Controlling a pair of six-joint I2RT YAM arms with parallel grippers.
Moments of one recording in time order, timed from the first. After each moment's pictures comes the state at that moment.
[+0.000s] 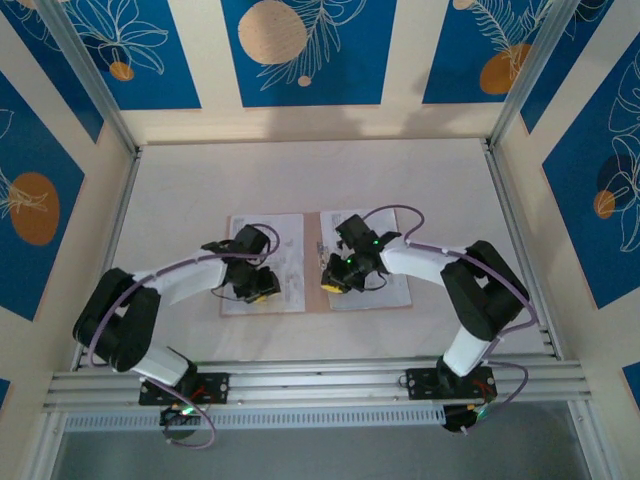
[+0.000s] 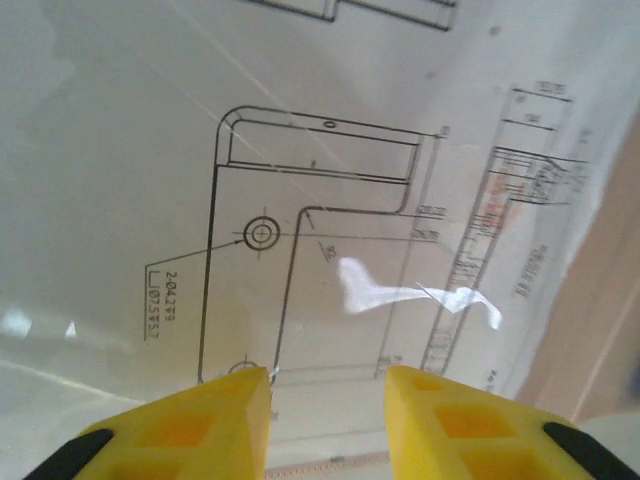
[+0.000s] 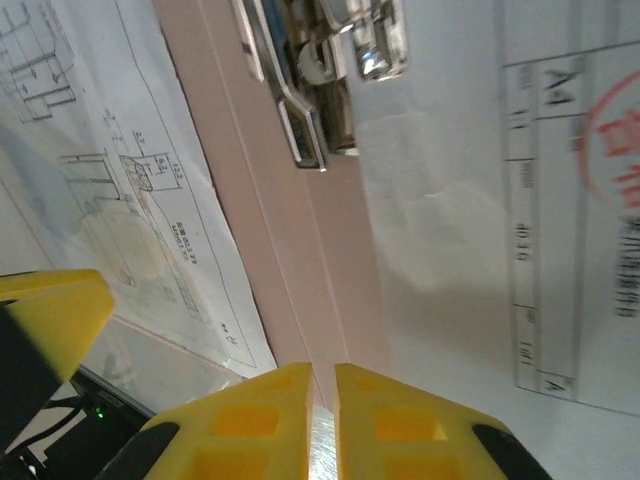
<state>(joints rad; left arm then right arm) -0.55 1.48 0.80 -0.59 0.23 -0.81 0.67 1.69 0.93 -0.41 -0.46 0.95</state>
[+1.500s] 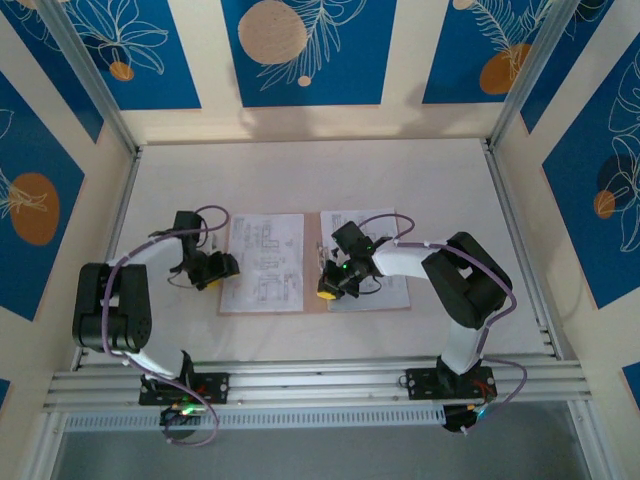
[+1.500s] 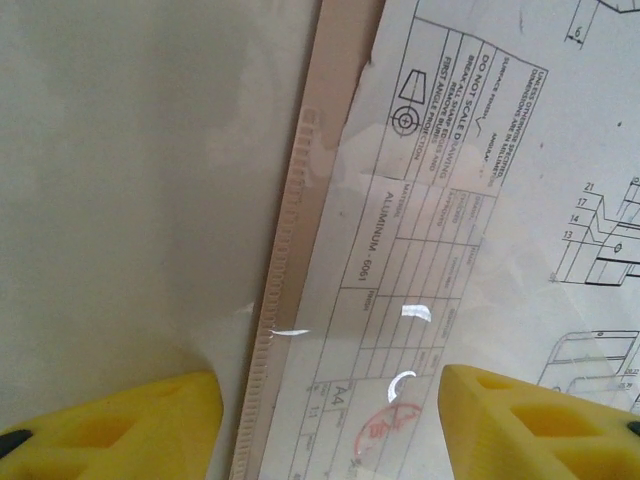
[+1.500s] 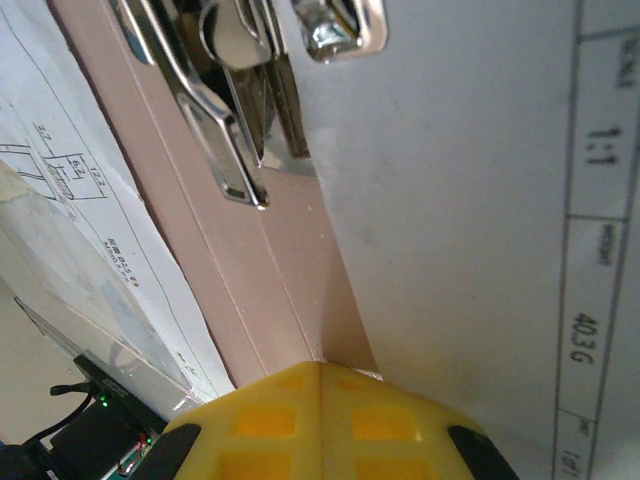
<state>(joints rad) -0.04 1.56 0.80 -0.62 0.35 -0.34 0.67 1.79 0.91 -0.30 -0.55 0.97</state>
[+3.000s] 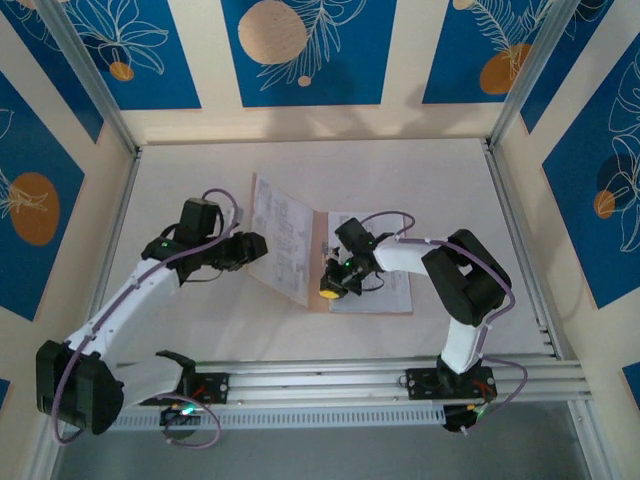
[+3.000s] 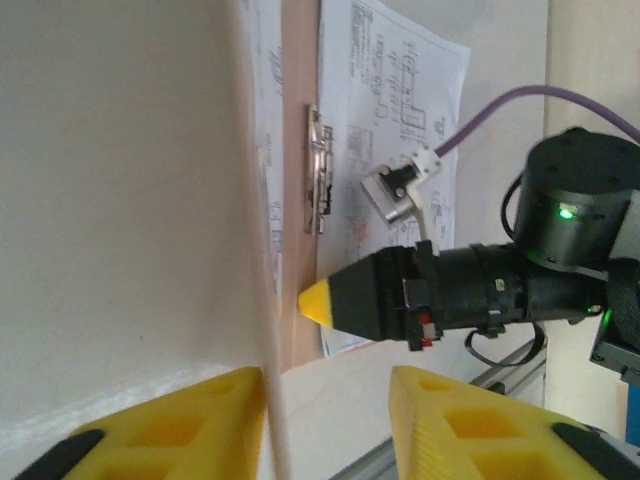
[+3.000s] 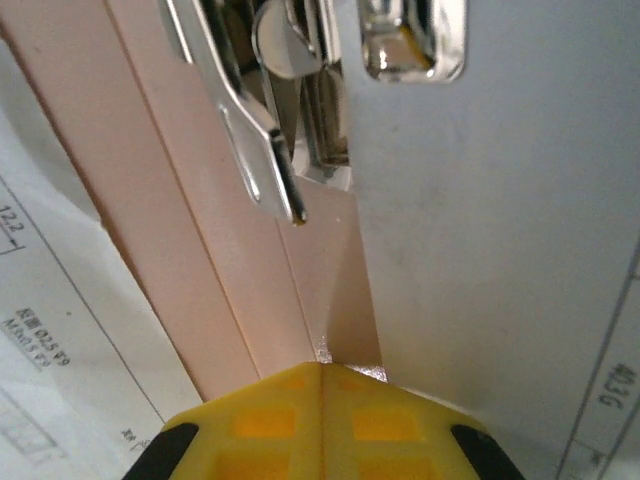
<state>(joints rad) -0.37 1.15 0.91 -0.61 0.50 -0.69 0.63 1.80 0.94 -0.38 -0.59 0.89</state>
